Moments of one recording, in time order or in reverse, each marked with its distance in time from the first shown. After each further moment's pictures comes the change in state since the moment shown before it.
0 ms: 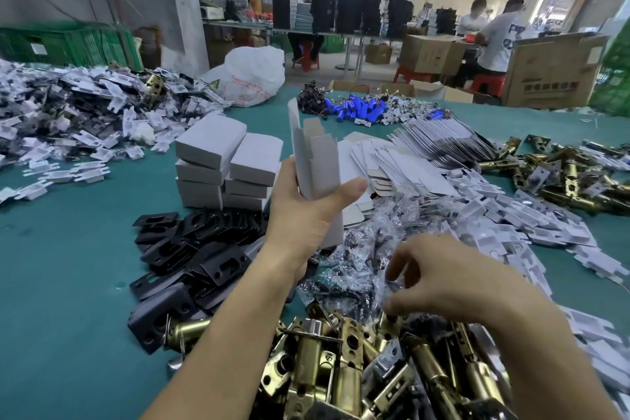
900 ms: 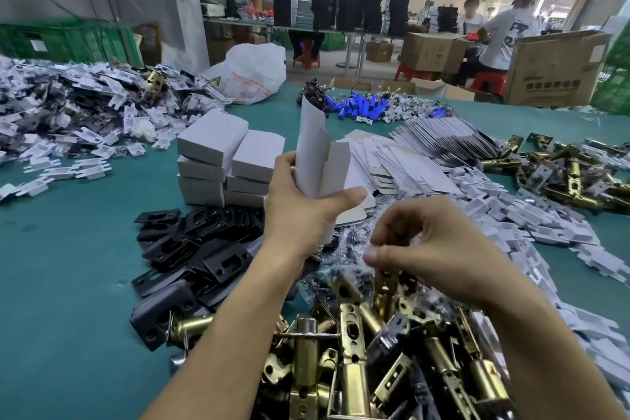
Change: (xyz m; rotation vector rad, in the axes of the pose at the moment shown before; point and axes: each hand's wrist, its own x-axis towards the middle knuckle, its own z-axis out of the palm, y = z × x) left_hand -0.002 0.003 -0.004 0.195 0.121 -0.004; right_hand 0.006 -0.005 -0.002 0.596 0.264 -0.380
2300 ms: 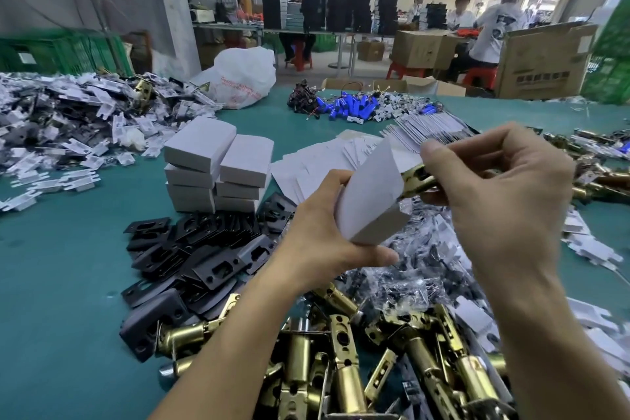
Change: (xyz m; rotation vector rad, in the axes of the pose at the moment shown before) left_hand -0.013 -0.003 0.007 0.276 -0.480 0.149; right_hand -0.006 -0.026 -0.012 0.176 0.940 -0.159
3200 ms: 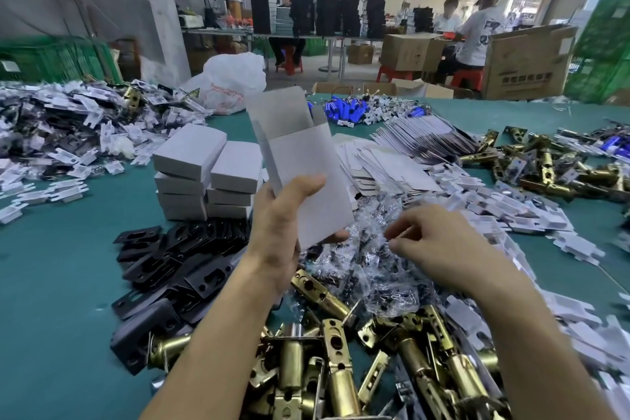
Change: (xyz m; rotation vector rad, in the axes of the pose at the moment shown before) left_hand 0.003 0.007 -0.011 -0.739 0.241 -0.079; right_hand 0.004 0.057 -0.007 -0.631 -0.818 0.288
